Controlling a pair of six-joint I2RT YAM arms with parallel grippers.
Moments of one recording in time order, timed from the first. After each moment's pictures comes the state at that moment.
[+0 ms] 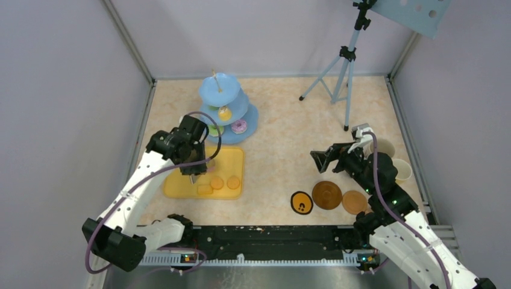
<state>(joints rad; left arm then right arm) -0.40 1.11 1.13 -1.26 -0.17 -0.51 0.52 0.49 0.55 -0.21 0.00 0.29</state>
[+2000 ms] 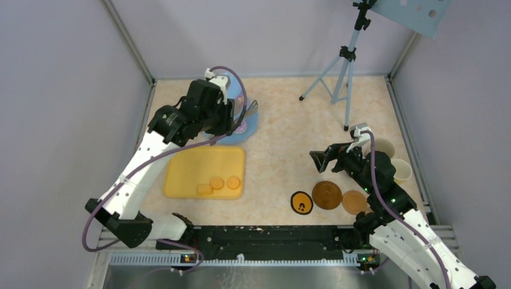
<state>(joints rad) -0.59 1.37 1.66 -1.02 -0.14 -0.31 0.52 0.51 0.55 -0.21 0.00 0.29</state>
